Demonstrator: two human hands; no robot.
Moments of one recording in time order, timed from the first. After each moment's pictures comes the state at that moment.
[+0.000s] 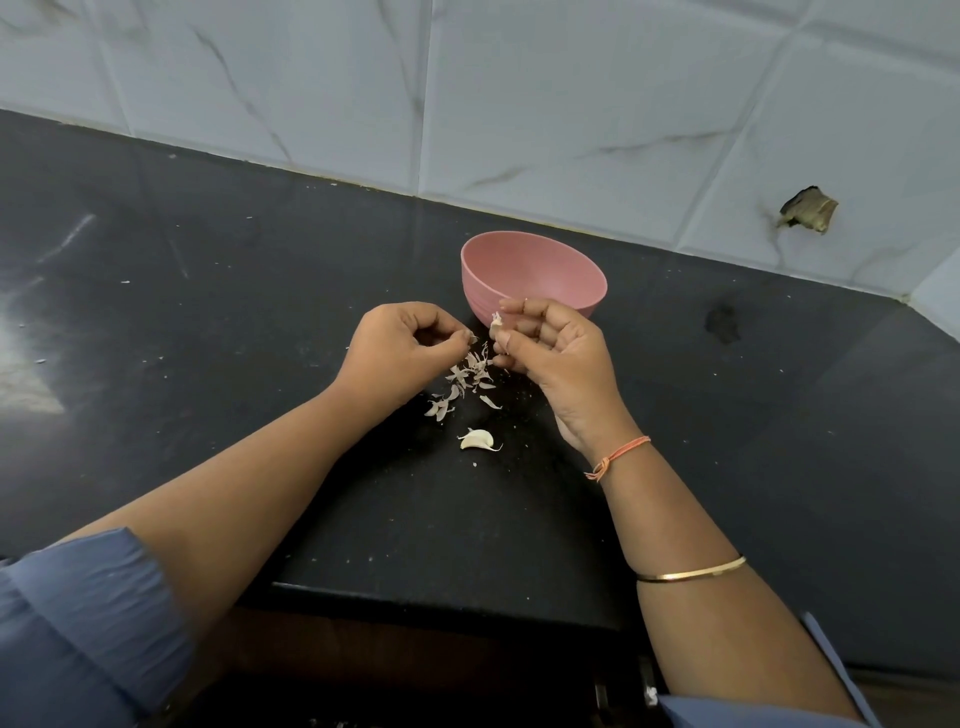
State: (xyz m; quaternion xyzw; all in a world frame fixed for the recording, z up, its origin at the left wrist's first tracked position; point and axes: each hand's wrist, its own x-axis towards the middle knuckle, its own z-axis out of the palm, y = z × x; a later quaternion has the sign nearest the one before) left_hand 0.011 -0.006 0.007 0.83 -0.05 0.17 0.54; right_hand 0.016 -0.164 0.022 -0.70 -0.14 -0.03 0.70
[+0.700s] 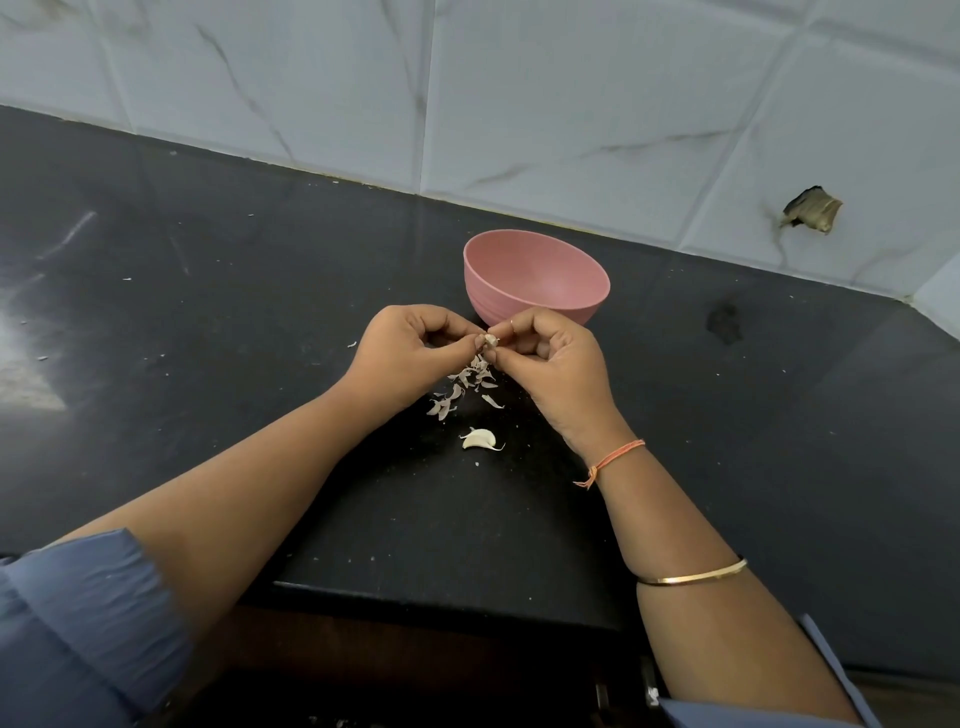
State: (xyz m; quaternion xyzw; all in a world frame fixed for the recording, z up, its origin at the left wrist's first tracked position) left_hand 0.006 -0.008 0.011 0.79 -0.11 0.13 0.59; right_hand 0.017 -0.164 0.015 -0.77 -0.19 -0.07 0.60
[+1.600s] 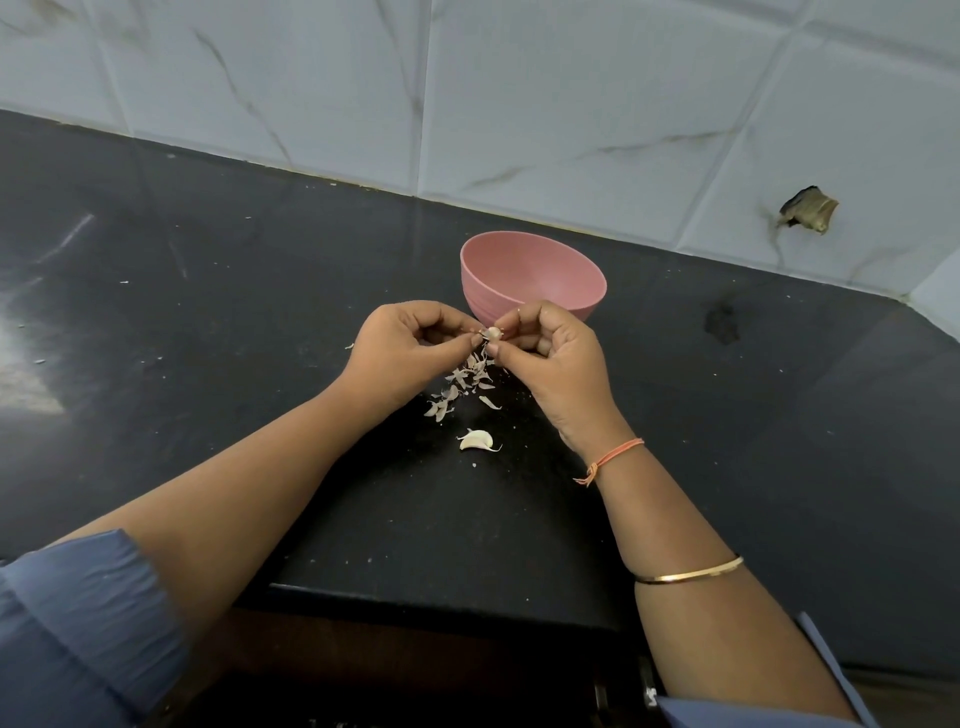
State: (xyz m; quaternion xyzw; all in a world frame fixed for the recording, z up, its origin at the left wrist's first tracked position) left_hand 0.007 -0.009 0.010 0.78 -0.09 0.13 0.61; right_hand 0.019 -0.165 0.017 -0.76 -0.19 -0.09 0.61
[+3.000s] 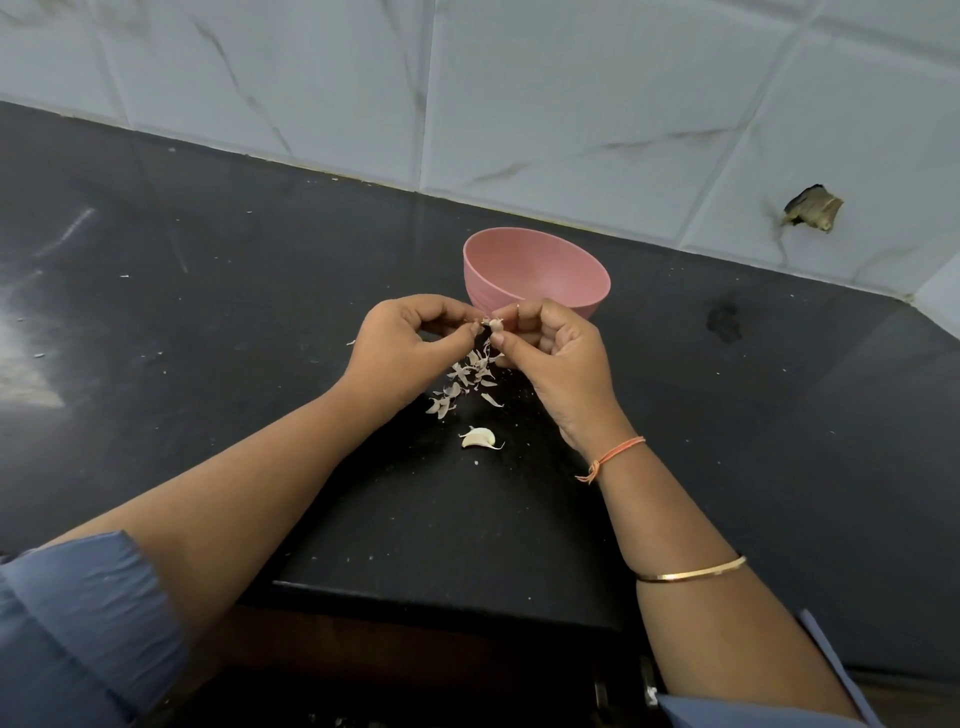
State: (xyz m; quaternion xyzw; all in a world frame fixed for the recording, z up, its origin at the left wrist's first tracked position) left_hand 0.006 -0.011 0.010 0.78 -0.09 0.17 0.60; right_hand 0.020 -0.163 0.017 -0.74 -0.19 -0.08 0.64
